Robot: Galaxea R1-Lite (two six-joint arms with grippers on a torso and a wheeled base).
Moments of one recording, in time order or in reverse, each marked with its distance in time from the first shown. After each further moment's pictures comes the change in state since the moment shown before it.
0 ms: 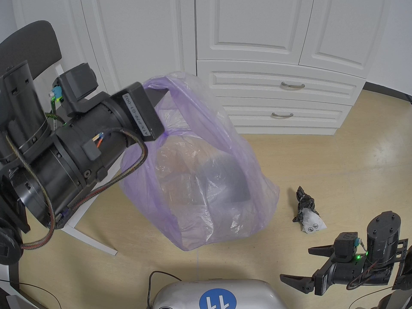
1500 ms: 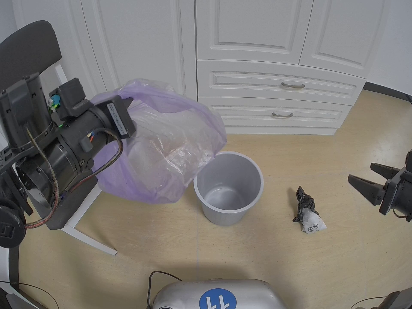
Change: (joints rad) left arm 0.179 0.018 0.023 0.038 0.064 0.067; right arm -0.435 -0.367 -0.331 0.297 0.104 -0.150
